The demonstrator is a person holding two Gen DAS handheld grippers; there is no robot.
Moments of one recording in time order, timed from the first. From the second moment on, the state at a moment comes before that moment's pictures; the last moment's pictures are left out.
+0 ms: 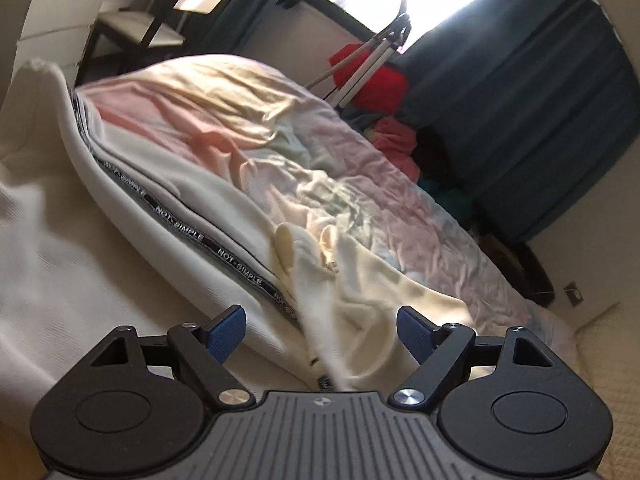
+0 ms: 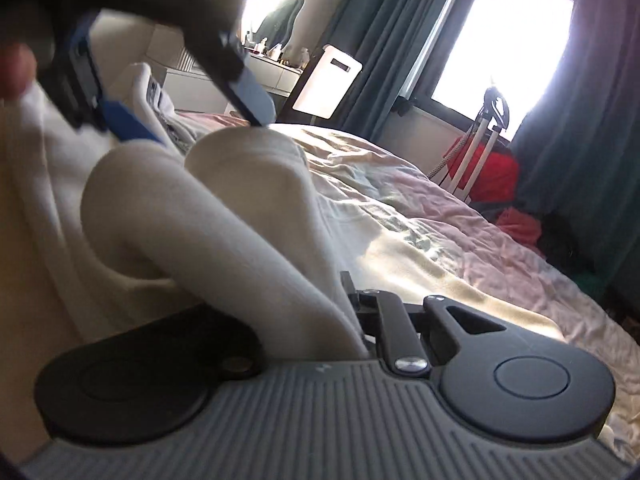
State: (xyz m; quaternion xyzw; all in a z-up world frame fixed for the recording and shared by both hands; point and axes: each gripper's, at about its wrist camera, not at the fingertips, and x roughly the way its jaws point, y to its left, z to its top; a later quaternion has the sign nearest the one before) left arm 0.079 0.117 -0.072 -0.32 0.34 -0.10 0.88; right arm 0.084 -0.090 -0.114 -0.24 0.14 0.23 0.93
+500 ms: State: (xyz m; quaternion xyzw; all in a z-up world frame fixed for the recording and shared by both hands) left arm 0.103 0.091 -0.094 -0.28 0.37 -0.14 0.88; right arm 0.055 -0.067 -0.094 -0.27 0.15 0.29 0.91
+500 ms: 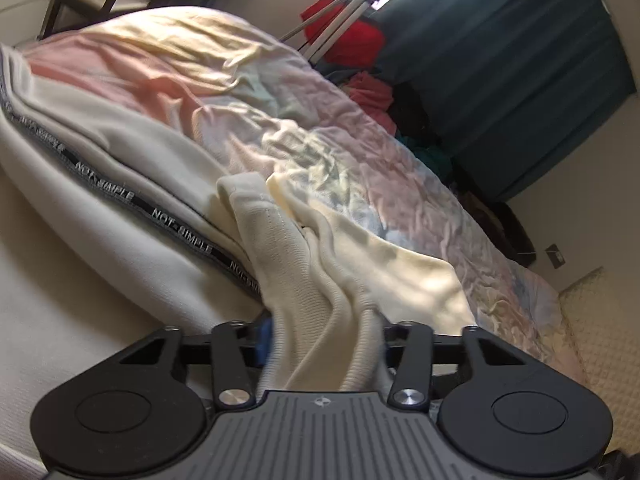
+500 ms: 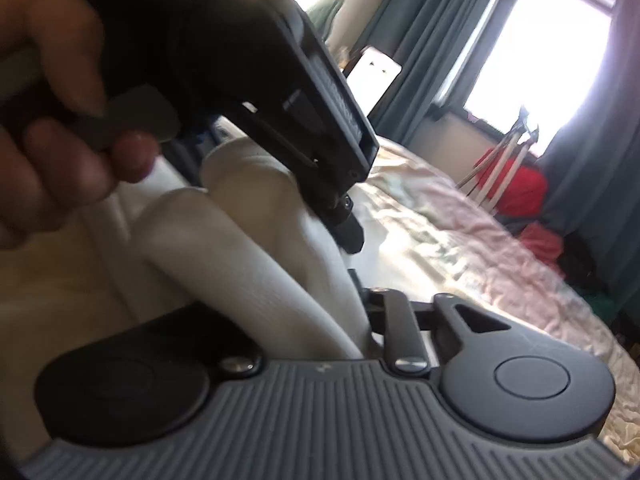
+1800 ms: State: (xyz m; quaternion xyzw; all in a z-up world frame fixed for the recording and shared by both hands) left arm 0.012 0.140 -0.041 -0.26 0.34 0.03 0.90; right arm 0.111 -0.193 -0.089 0.04 0.34 0.13 0.93
